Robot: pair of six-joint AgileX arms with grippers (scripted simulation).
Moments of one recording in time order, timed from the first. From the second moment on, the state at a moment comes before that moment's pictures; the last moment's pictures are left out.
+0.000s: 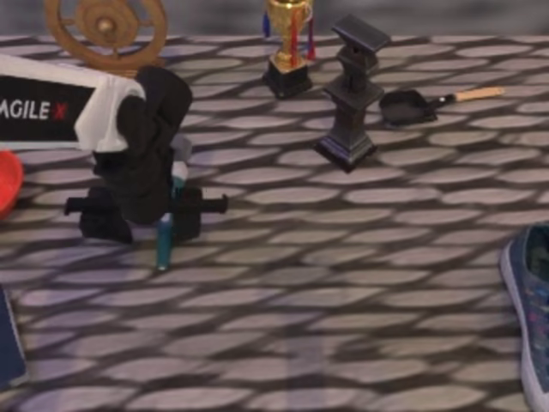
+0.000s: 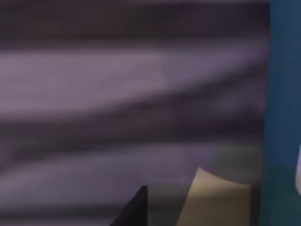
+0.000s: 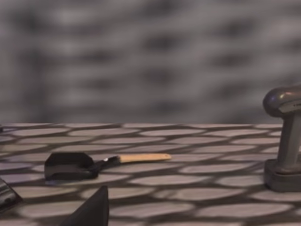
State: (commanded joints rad) left arm -0.37 2.12 1.26 -0.62 -0.03 -0.34; right arm 0.00 0.00 0.00 0.00 0.00 0.00
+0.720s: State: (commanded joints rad) left arm -0.37 2.06 1.28 -0.61 -0.03 -0.31; right arm 0.00 0.00 0.00 0.00 0.00 0.00
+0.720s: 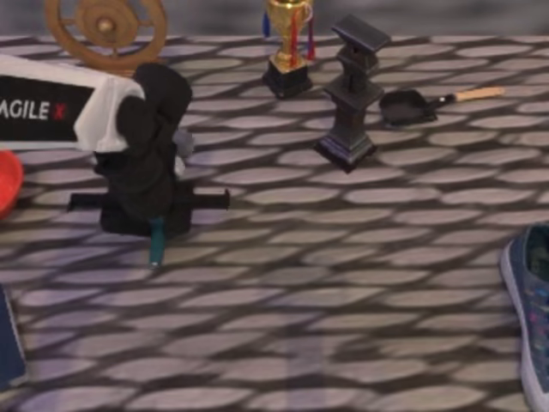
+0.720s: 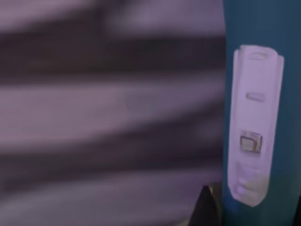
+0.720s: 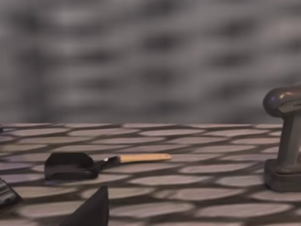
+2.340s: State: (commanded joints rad) left arm -0.33 1.69 0.87 0.81 0.47 0.02; right arm 0.00 0.00 0.00 0.00 0.00 0.00
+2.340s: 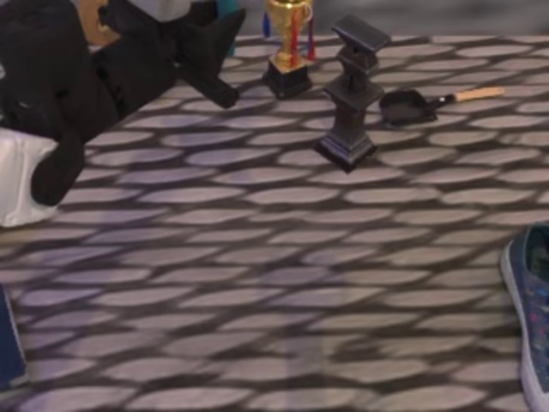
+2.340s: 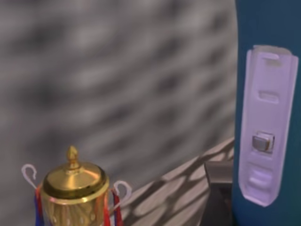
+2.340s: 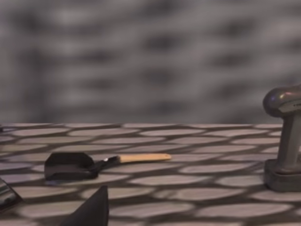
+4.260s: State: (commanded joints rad) left arm -0.63 1.58 0.71 0.98 0.16 -0.06; right arm 0.23 0.54 0.33 0.20 -0.16 -0.02
